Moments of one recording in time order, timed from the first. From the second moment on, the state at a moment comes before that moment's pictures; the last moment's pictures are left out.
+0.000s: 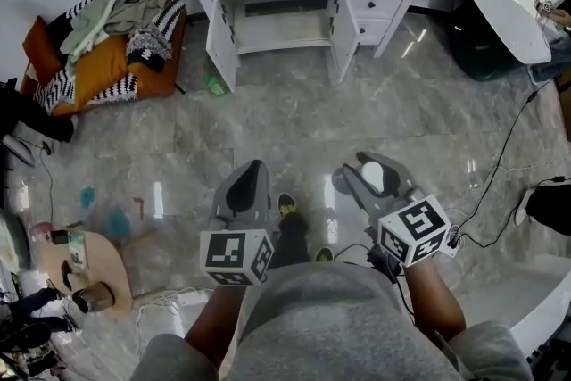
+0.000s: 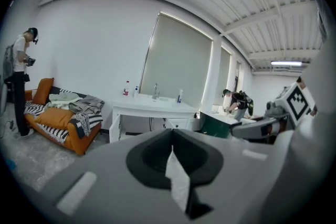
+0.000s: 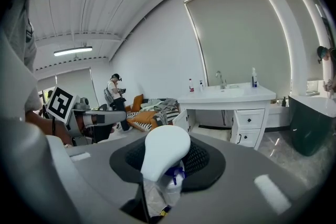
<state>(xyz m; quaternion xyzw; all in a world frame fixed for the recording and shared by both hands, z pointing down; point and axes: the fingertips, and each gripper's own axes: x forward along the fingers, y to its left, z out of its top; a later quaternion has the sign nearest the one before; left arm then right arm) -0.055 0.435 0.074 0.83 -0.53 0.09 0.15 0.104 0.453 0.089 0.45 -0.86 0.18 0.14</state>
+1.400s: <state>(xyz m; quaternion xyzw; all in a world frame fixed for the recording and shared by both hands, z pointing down) -0.121 0.313 0.067 0.84 -0.51 0.07 0.16 0.041 0.338 0.085 0.48 -0.84 0.19 0.14</state>
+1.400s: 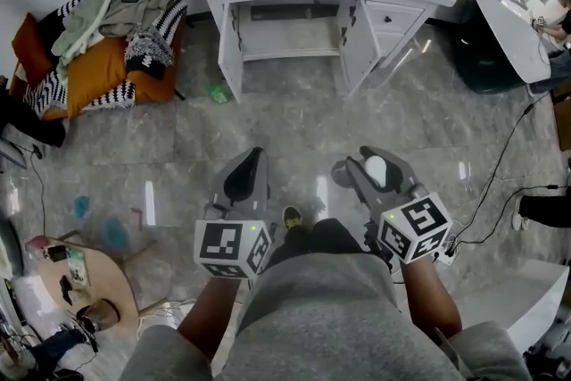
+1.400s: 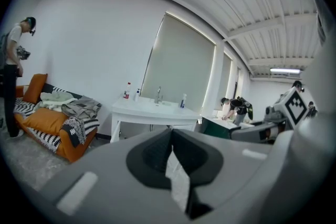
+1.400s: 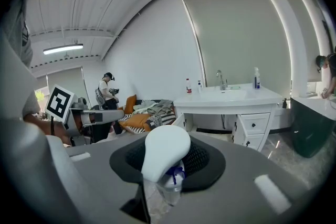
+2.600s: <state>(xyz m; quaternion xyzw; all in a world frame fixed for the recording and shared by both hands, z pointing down) -0.125 0.293 0.050 0.84 -0.52 0.05 0.14 0.057 0.302 0.080 0.50 -0.83 0.18 0.16</state>
